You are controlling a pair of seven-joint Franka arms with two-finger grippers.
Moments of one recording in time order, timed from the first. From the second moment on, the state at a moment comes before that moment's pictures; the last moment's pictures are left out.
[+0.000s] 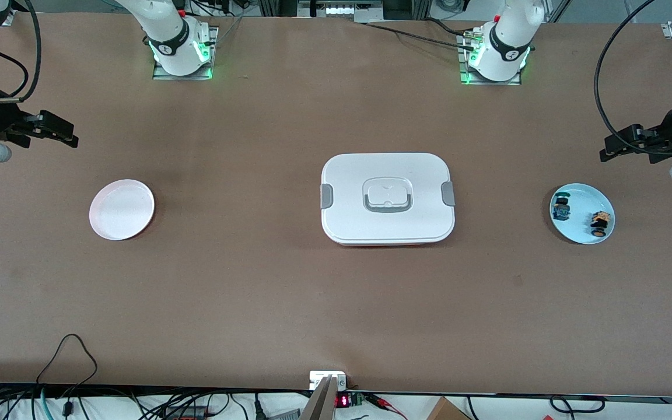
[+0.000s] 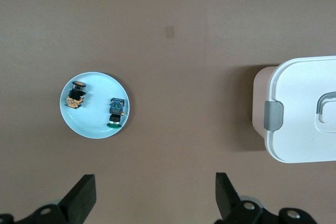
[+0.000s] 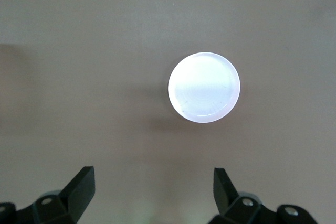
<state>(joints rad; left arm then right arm) 0.04 0.08 0.01 -1.54 -0.05 1.53 0.06 0.07 0.00 -0.09 -1.68 0.01 1.60 -0.02</state>
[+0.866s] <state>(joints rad) 0.15 0.15 0.01 -1.66 -0.02 1.53 0.73 0.07 0.00 -0.08 -1.68 0.01 1.60 -0.02</state>
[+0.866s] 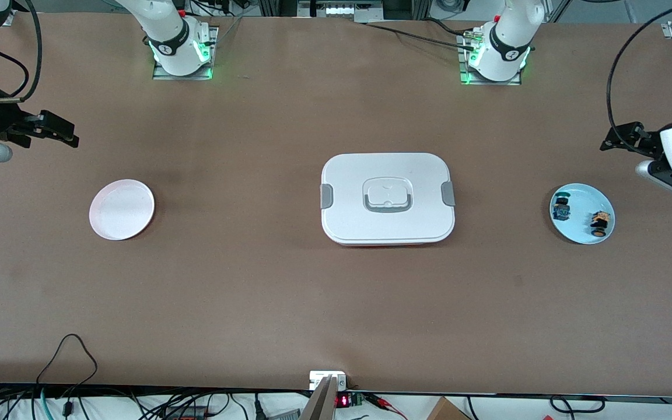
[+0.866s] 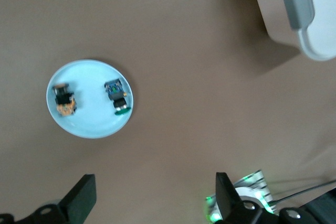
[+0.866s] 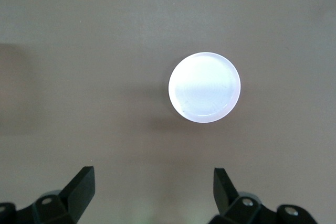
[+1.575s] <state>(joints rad) 0.29 0.37 0.02 -1.87 0.00 2.03 1.87 0.07 0.00 -0.08 -1.68 0.01 1.60 -0.02</state>
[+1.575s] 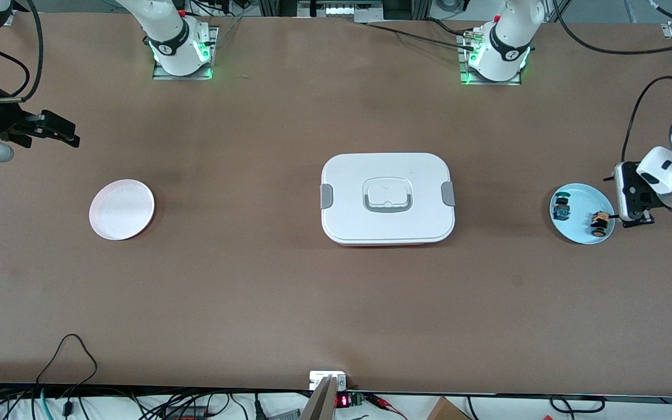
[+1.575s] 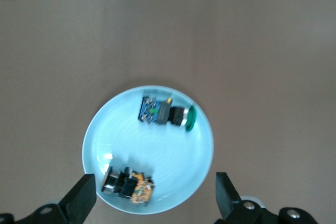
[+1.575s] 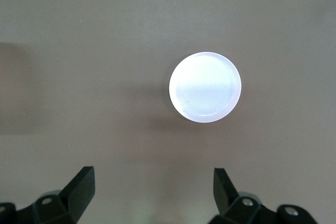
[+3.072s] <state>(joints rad) 0.39 0.55 0.00 -1.94 0.00 2.44 2.23 0.07 0.00 -0.08 -1.69 0.01 1.60 -0.02</state>
